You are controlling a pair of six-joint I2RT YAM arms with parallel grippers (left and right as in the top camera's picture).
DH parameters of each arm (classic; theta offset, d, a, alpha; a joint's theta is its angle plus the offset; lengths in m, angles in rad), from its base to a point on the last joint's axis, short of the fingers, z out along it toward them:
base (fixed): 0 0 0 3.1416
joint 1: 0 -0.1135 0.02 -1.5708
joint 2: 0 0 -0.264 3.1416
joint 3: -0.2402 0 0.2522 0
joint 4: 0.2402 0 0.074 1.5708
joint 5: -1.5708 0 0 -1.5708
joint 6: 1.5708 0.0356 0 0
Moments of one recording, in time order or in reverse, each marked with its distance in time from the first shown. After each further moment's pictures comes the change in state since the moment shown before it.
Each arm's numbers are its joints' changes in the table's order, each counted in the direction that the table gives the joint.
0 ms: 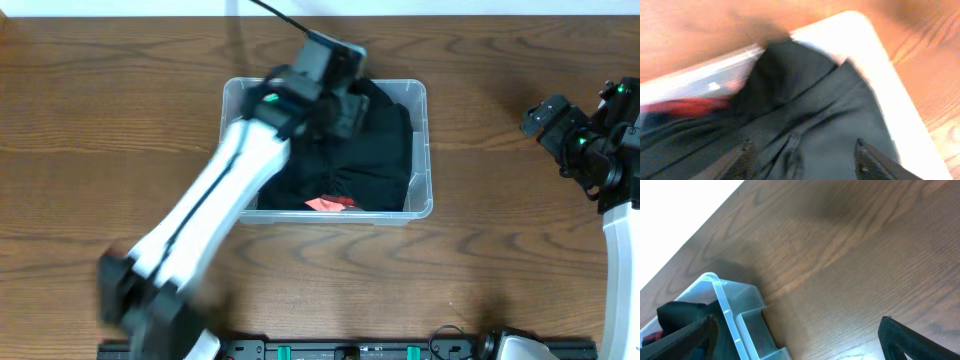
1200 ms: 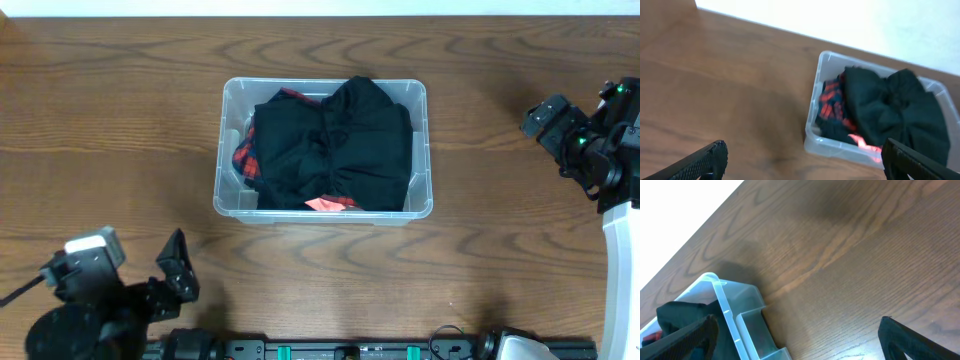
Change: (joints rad) left arm -0.447 1.225 0.447 0.418 0.214 -0.122; right arm 0.000 -0.001 0.000 0.000 0.000 0.002
